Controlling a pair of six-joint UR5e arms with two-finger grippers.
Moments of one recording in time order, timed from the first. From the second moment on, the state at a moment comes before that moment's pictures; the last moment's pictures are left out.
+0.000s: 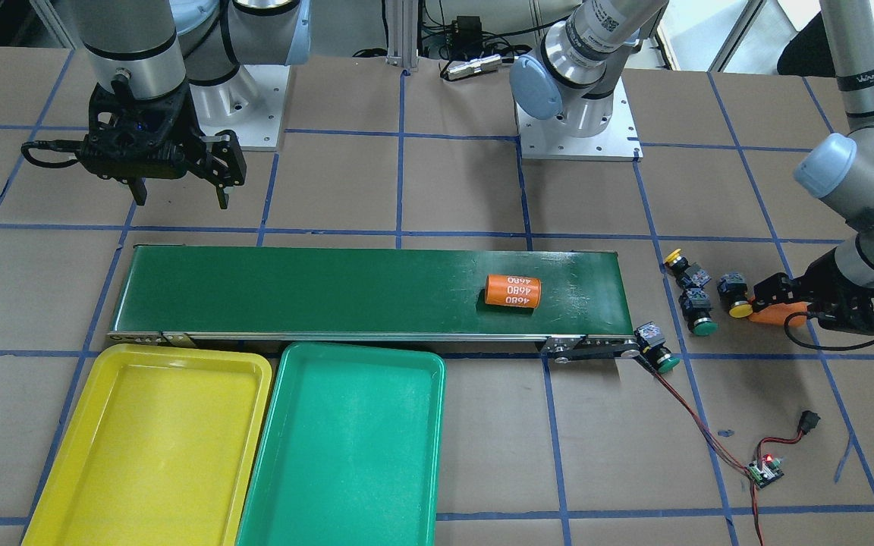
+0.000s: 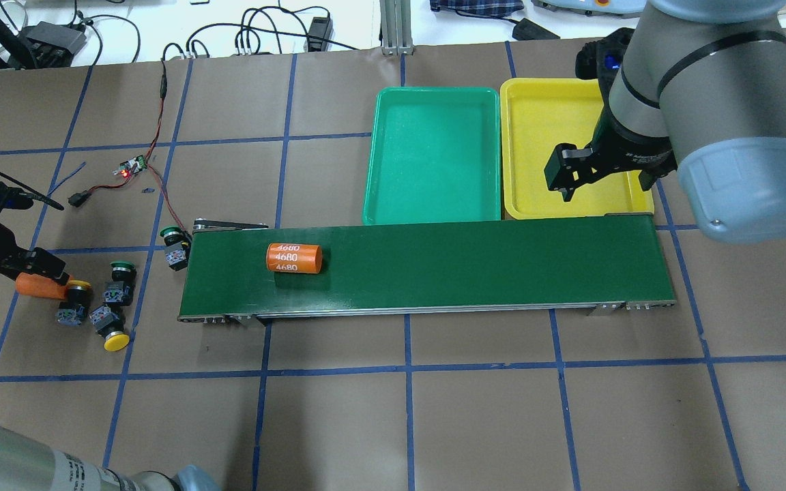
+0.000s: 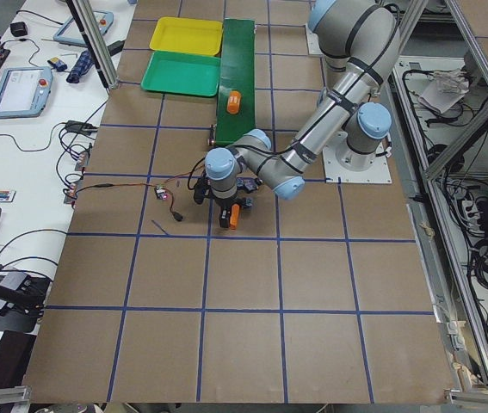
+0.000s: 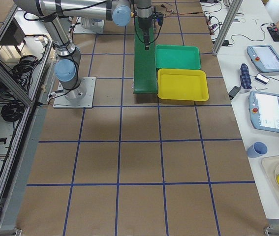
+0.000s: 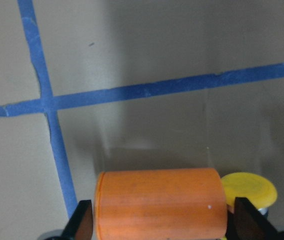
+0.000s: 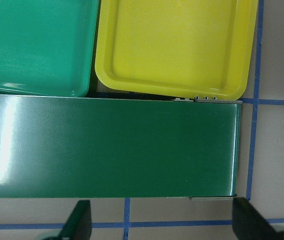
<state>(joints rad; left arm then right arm) -0.84 -1.97 -1.89 -0.91 1.61 0.86 1.61 -1.66 1.79 -1.80 -1.68 -0.02</state>
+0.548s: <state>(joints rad) -0.84 -1.97 -1.88 -0.91 1.61 0.86 1.61 -1.66 1.79 -1.80 -1.68 -0.02</state>
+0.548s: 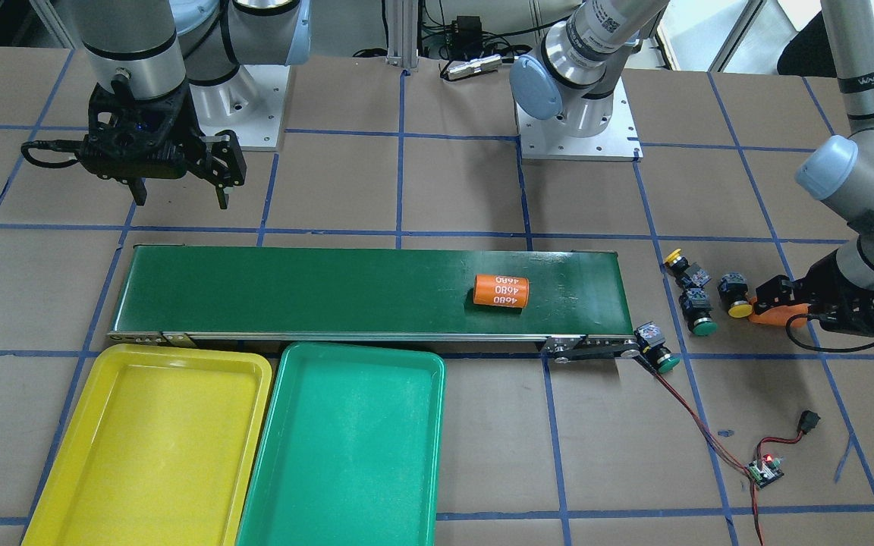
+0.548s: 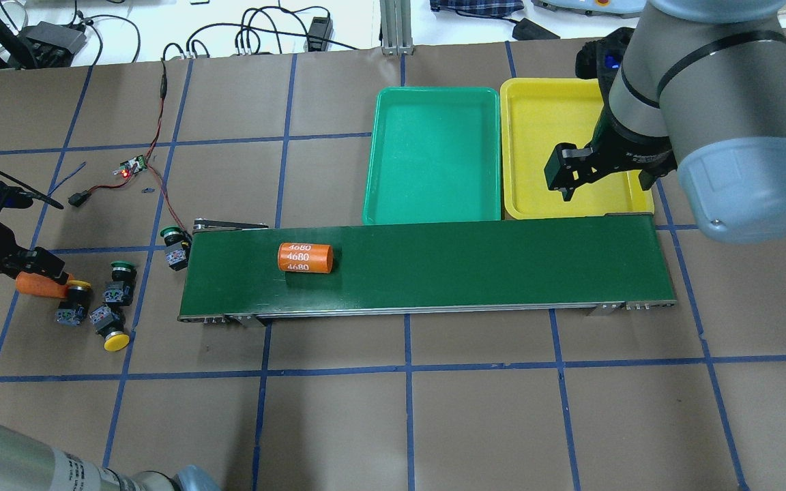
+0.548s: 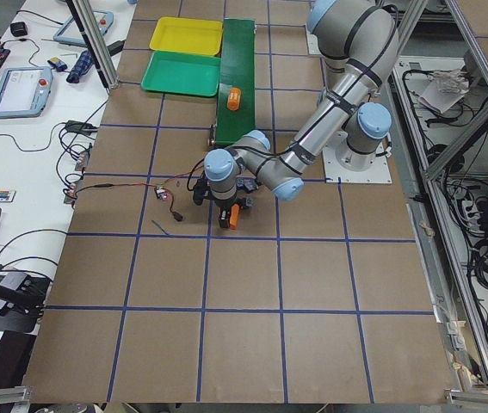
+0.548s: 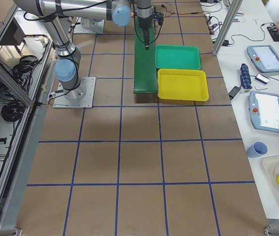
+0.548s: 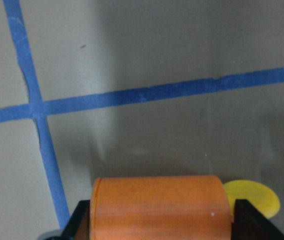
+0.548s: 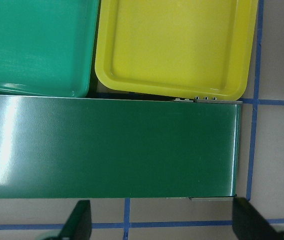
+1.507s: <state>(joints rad) -1.10 -1.75 -1.75 -1.25 1.60 0.50 1.61 -1.66 1.79 -1.80 -1.68 -0.02</state>
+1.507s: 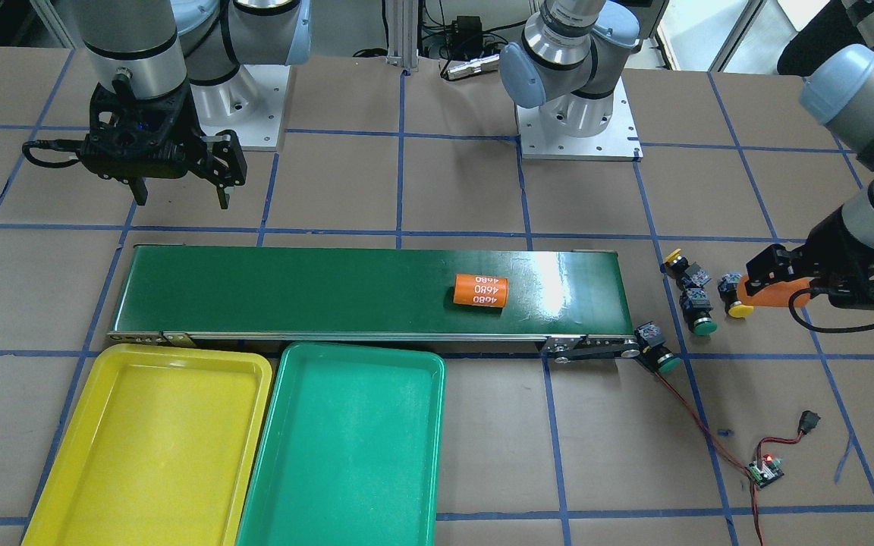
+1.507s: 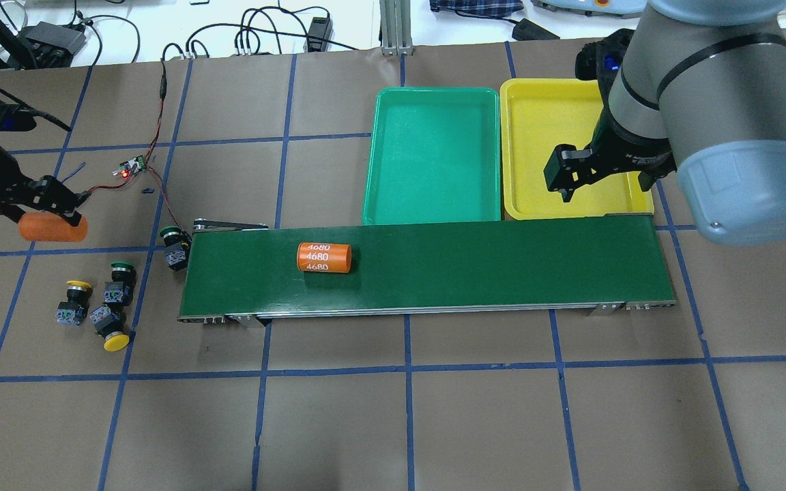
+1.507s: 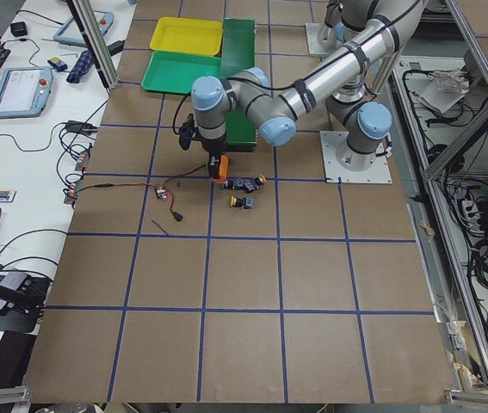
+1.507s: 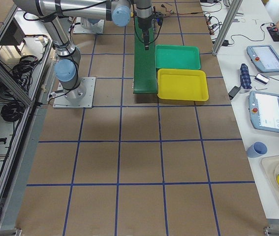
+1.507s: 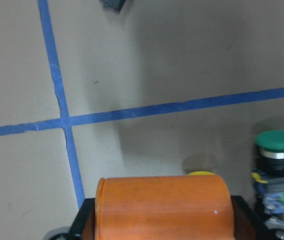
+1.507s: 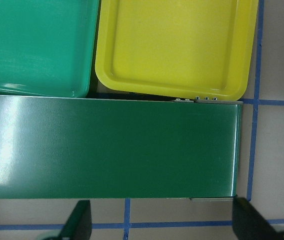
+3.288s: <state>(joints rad) -1.36 -1.71 -1.86 -1.28 1.50 0.11 1.60 -1.65 1.79 -1.80 -1.68 -0.03</state>
